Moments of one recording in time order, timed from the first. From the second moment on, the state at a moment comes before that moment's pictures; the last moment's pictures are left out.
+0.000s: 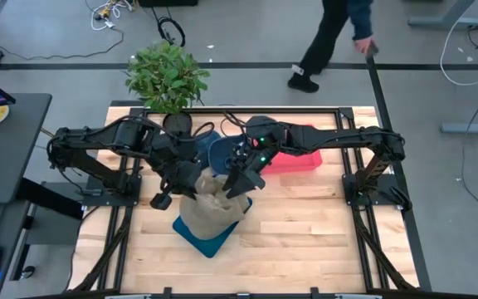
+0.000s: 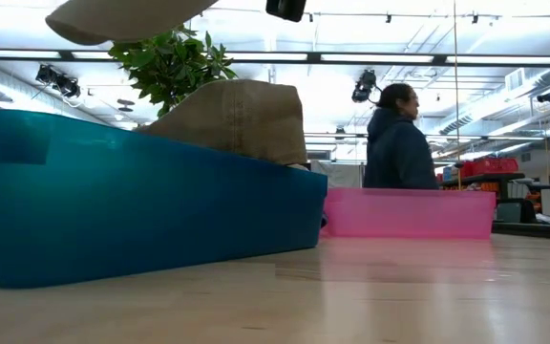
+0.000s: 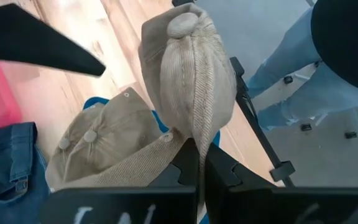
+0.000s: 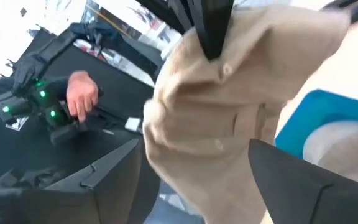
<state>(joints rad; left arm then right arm) -0.12 1.42 1.72 -1.19 0.35 0.17 -0.04 1.73 1.59 -0.24 -0.80 0.67</state>
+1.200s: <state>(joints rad) -0.16 1.14 1.15 -0.57 0.31 -0.05 -0.13 1.56 1.59 -0.56 -0.73 0.58</state>
